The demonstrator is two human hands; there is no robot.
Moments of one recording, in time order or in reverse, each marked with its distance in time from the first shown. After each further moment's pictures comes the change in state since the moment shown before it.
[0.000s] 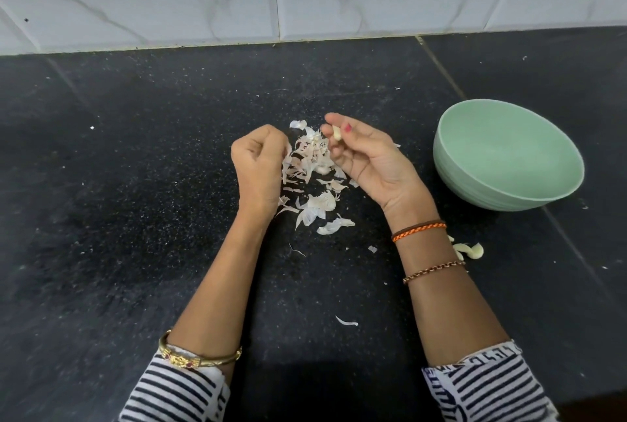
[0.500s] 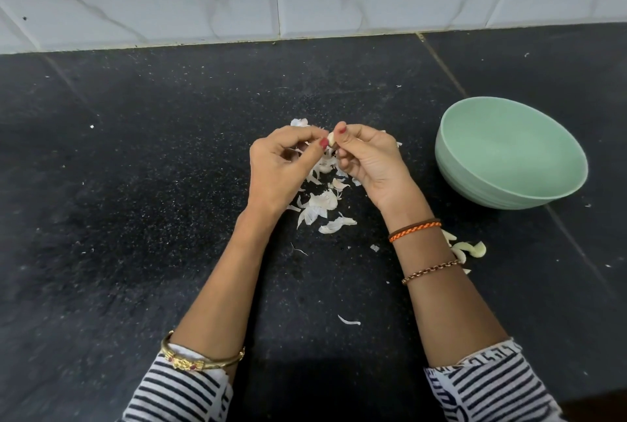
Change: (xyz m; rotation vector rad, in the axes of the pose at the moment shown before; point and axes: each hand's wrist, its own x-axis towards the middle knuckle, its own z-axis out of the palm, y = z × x) left_hand -0.003 -0.002 0.002 0.220 -0.220 0.181; right_hand 0.003 0.008 0.005 -0.211 0.235 -0.035
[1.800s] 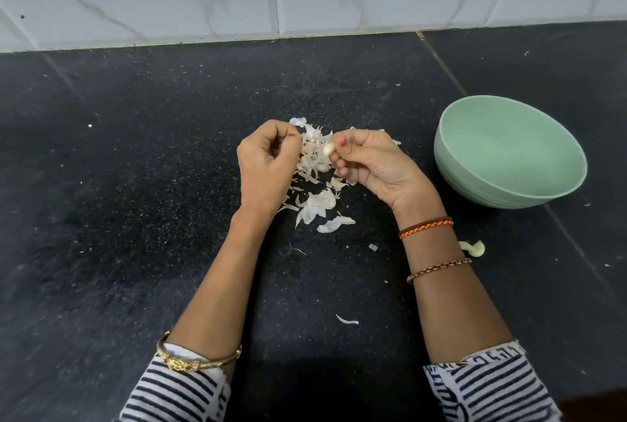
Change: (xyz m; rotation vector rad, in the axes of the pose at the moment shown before) left_hand 0.002 -0.003 -0.003 -0.011 0.144 -0.091; right_hand -0.002 -0.008 -0.012 -0.072 -0.276 0.071
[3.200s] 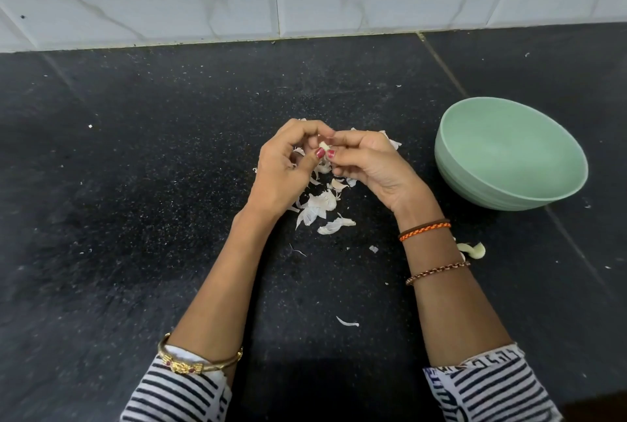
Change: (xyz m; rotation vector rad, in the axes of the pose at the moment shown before) left_hand -0.002 0.000 0.003 0.064 -0.297 0.124; right_hand 0.002 0.001 0.000 -0.242 0.037 -0.023
